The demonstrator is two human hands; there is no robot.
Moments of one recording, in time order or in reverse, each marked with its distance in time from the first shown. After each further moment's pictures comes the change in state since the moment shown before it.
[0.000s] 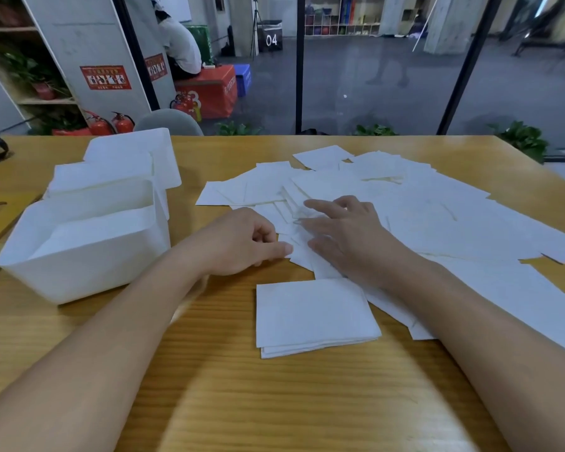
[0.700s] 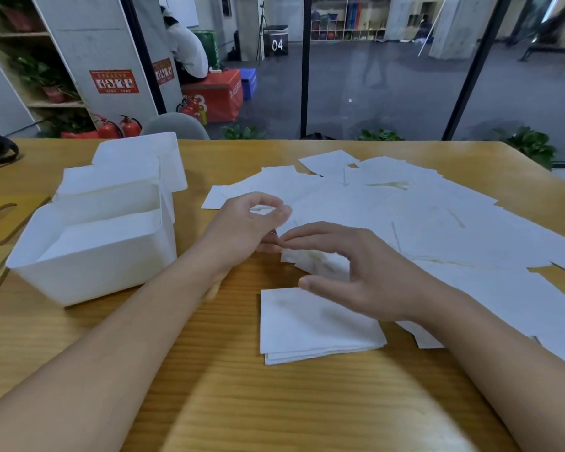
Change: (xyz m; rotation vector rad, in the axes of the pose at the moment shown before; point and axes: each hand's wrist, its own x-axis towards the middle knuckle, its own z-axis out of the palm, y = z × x) left_hand 0.000 0.017 0.007 -0.816 0.276 -0.084; right_hand -0.033 -0.030 -0.023 0.502 0.003 -0.215
